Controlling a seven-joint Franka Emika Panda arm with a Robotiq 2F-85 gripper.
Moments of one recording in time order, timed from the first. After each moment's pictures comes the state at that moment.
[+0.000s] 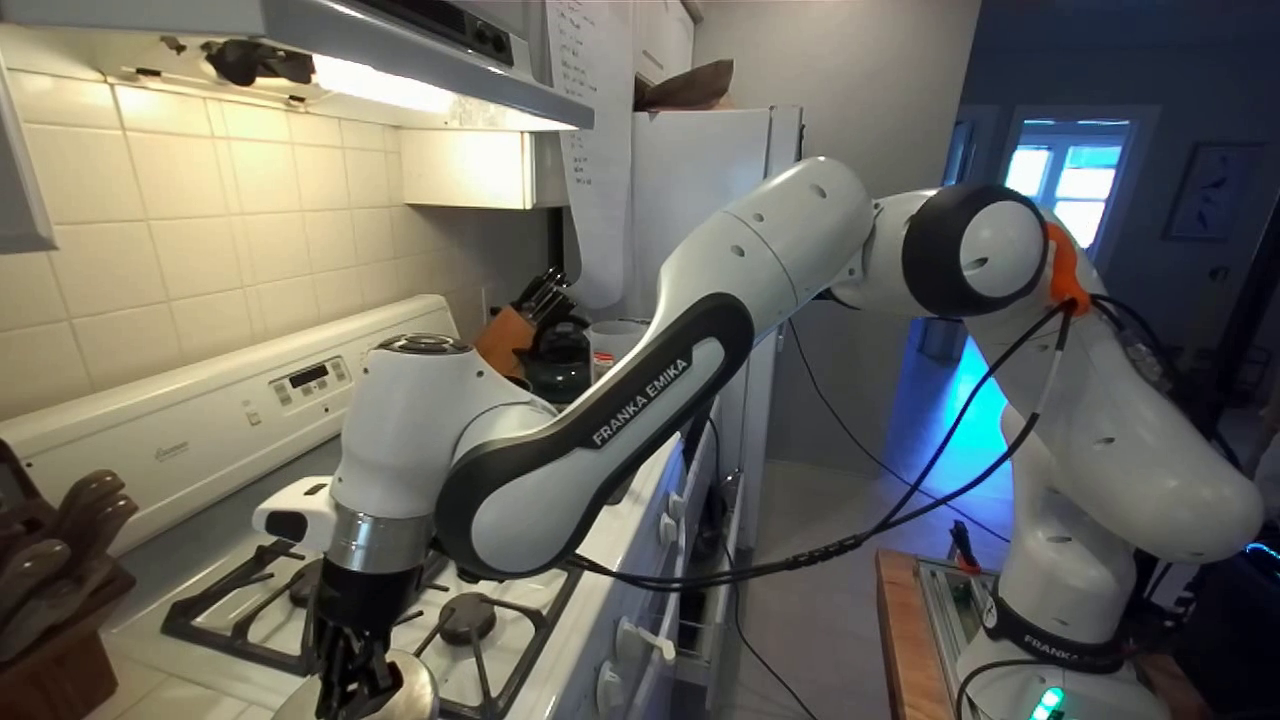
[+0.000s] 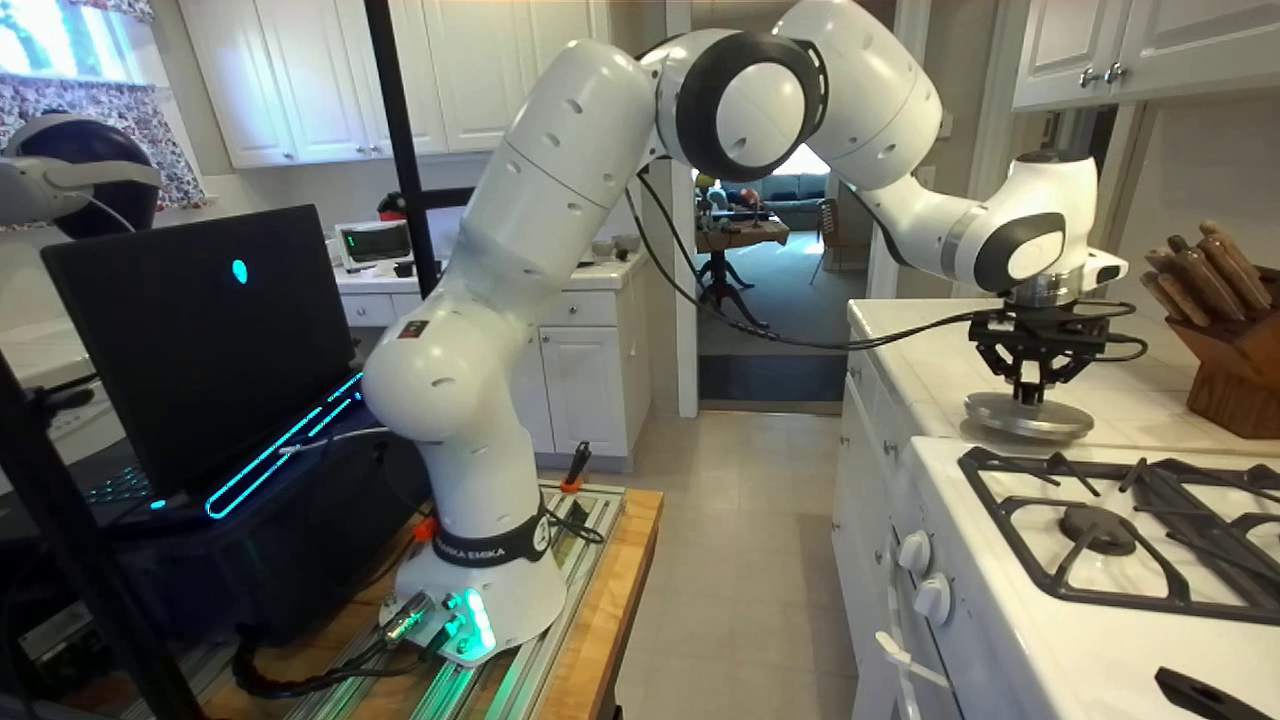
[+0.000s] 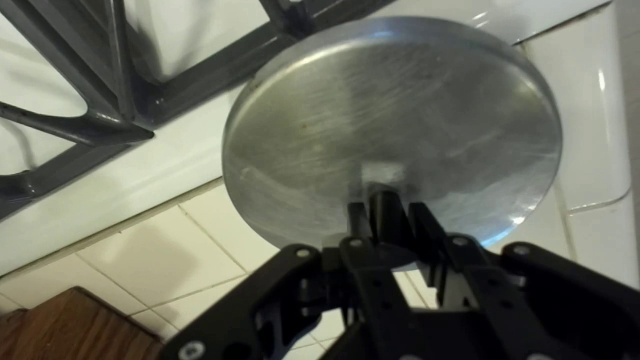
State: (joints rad) arm 0.25 0.64 0.29 -1.59 -0.12 2.51 -0.56
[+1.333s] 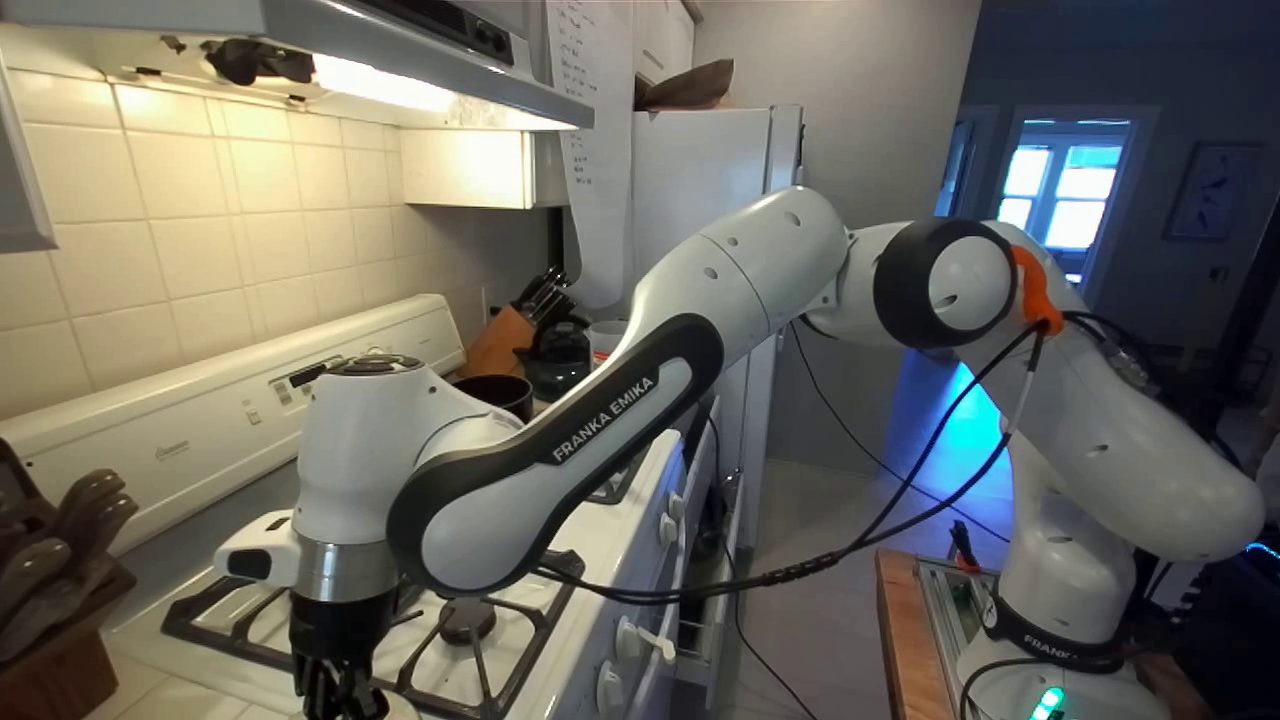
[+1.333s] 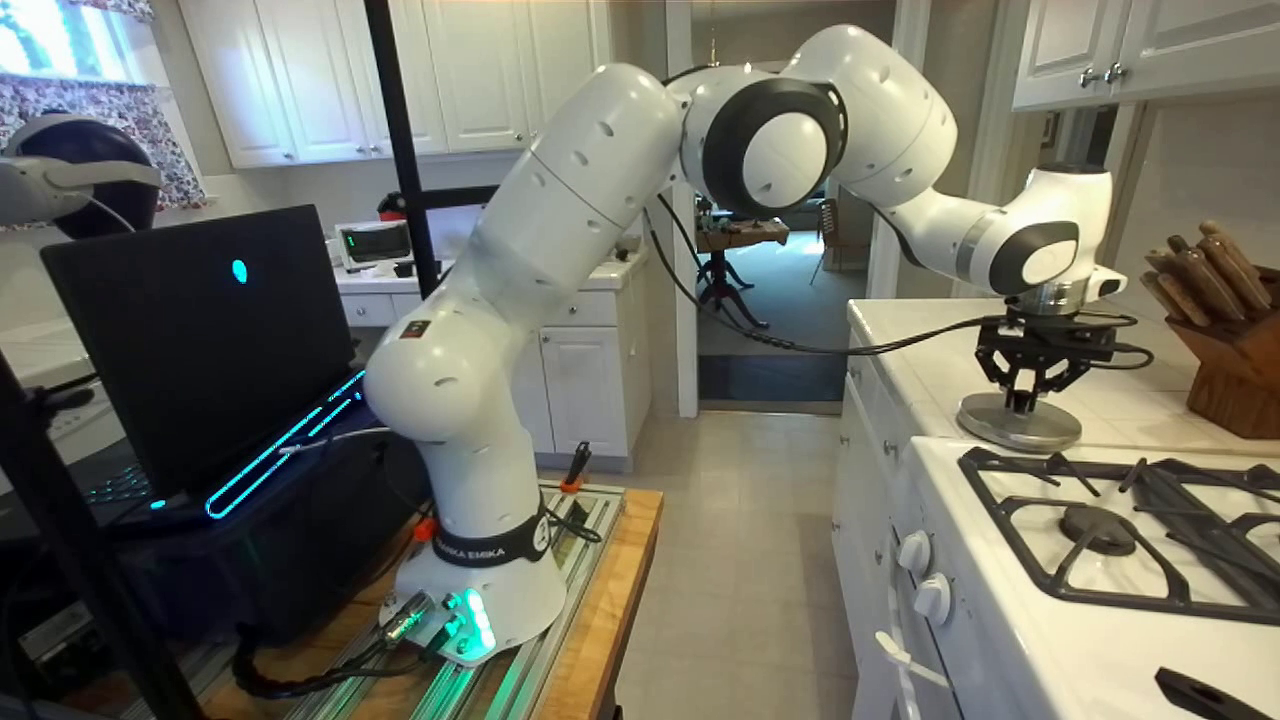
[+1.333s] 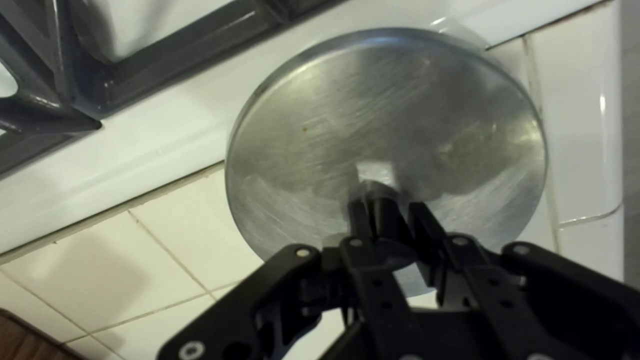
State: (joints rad) arm 0.27 0.75 0.31 -1.43 -0.12 2.37 -0.62
